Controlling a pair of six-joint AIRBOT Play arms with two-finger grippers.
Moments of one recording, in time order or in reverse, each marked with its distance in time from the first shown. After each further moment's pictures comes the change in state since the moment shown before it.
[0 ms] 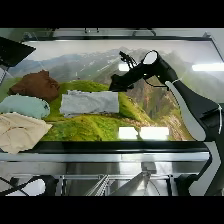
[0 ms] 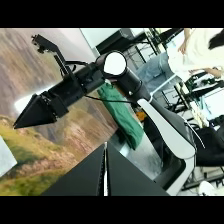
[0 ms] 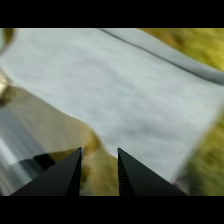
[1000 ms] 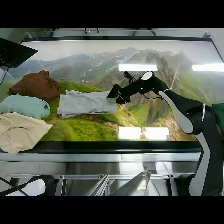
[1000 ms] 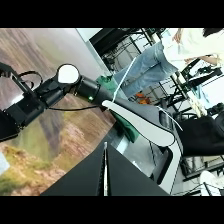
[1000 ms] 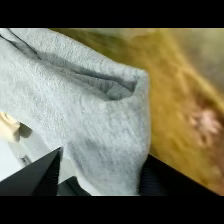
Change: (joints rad) left arm -0.008 0.000 -0.002 -0.009 -0.025 0.037; right arm -0.013 -0.192 -0.119 0.284 -0.124 -0.031
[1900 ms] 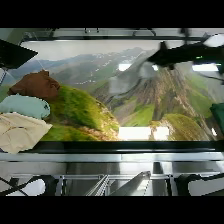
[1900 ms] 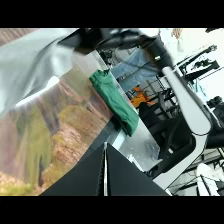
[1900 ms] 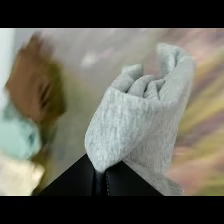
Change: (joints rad) left arm 0.000 0.000 0.000 0.002 -0.032 0.001; right arm -0.422 0.507 0.000 -0.143 0.059 0.045
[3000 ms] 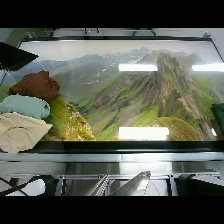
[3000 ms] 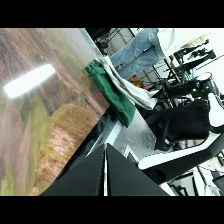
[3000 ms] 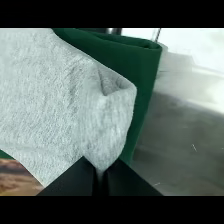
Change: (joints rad) left arm 0.000 0.000 0.000 0.007 -0.035 -0.002; right arm -1.221 0.259 -0.346 -0.749 0.162 0.132
